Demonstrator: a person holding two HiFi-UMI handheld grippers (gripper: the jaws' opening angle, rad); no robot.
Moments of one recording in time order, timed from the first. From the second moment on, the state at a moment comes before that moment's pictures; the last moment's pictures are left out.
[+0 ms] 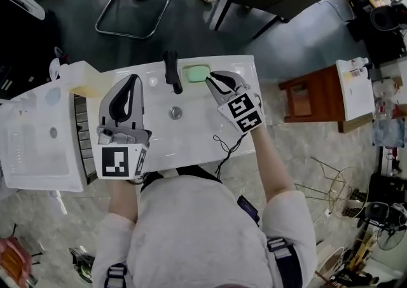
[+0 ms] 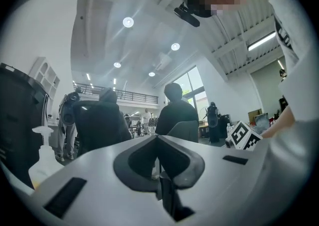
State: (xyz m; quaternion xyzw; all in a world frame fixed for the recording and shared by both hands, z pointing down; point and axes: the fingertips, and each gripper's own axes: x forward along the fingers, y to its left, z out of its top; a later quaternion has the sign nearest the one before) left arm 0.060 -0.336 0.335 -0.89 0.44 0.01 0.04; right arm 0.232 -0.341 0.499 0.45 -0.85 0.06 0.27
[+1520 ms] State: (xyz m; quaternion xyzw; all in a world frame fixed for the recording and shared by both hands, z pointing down) left arm 0.046 -0.351 0.363 -0.85 0.52 -0.02 0.02; right arm 0.225 -0.404 0.644 0.24 -0.85 0.13 0.45
